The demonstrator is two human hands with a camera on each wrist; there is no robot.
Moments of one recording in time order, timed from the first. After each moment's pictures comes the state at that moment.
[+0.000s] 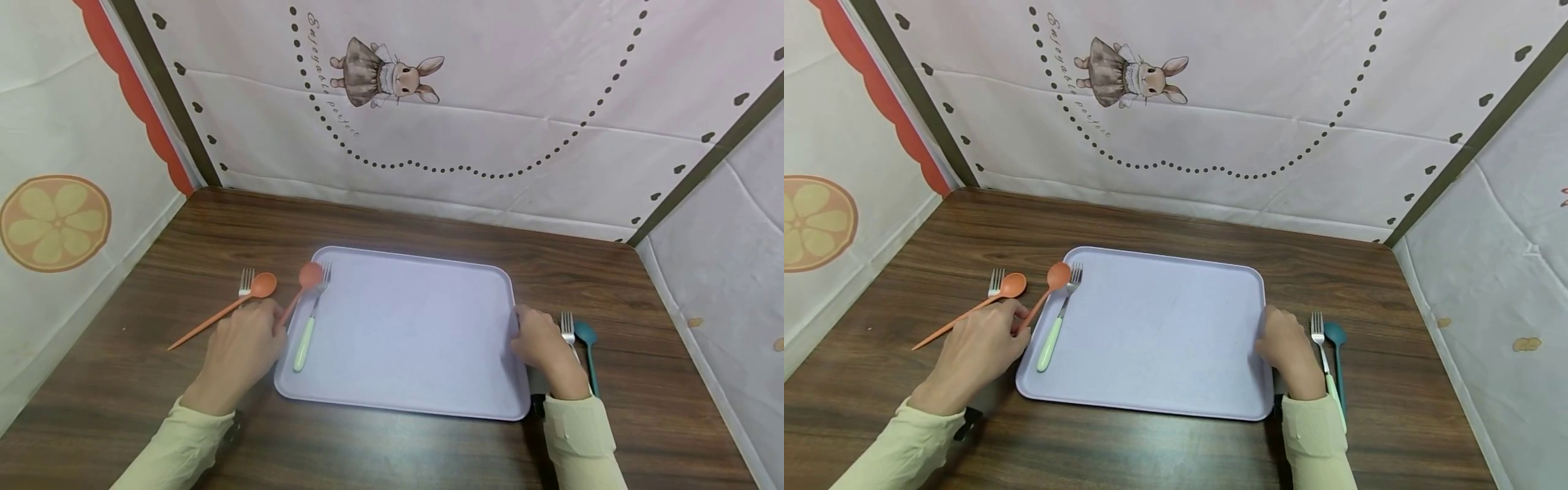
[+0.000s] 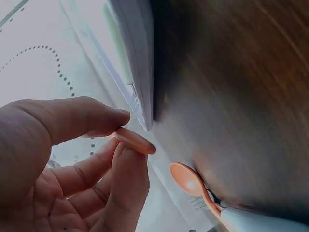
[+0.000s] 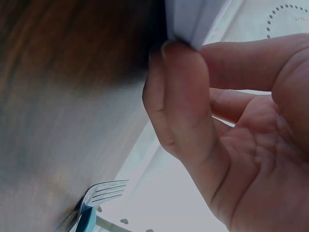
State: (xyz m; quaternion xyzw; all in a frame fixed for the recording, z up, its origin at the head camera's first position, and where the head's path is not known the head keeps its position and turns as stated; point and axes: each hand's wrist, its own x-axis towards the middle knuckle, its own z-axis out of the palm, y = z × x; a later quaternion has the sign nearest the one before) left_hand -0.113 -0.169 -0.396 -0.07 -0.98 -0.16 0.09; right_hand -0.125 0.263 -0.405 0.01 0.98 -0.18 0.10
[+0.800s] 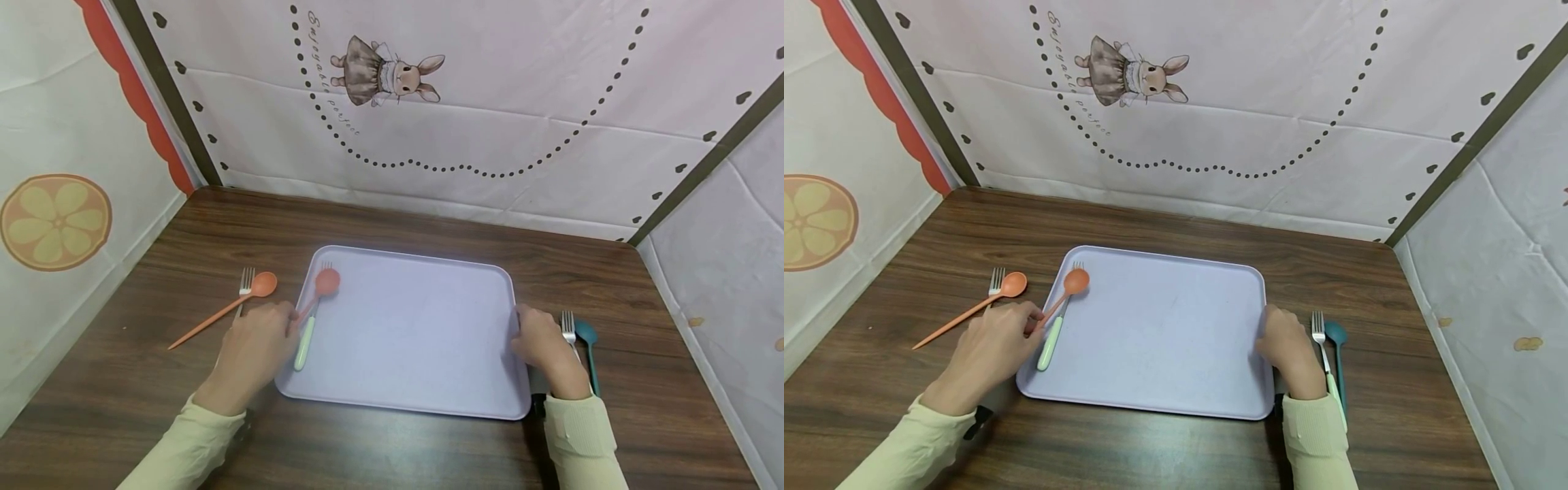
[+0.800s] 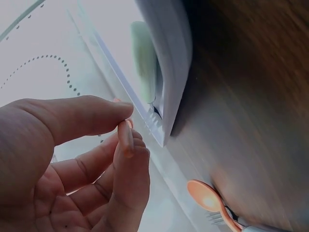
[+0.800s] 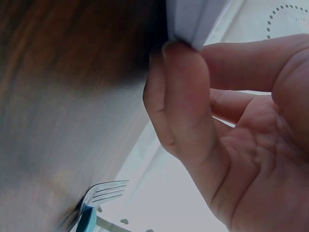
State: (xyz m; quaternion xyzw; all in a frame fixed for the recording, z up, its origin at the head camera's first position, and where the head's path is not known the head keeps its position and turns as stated) left_hand -0.112 -0.154 -0.391 -0.09 -0.98 -0.15 0.07; right_hand -0.125 0.261 -0.404 0.02 0.98 -0.18 0.11
